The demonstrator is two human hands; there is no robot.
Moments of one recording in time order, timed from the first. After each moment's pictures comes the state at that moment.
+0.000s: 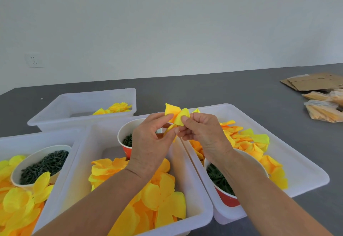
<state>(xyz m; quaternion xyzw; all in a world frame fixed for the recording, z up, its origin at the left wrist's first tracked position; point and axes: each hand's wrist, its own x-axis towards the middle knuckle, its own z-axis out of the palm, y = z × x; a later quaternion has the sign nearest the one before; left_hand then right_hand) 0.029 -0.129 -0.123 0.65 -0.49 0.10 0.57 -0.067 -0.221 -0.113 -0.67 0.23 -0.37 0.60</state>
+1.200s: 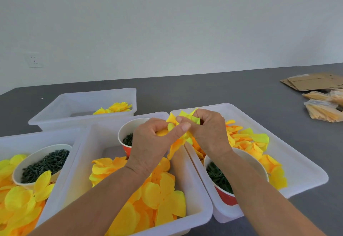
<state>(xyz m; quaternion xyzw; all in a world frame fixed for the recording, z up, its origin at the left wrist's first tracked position) 0.027 -0.124 -0.120 0.67 -0.44 -0.04 0.60 -0.066 -0.227 -0.118 -0.76 0.26 -0.48 0.36</state>
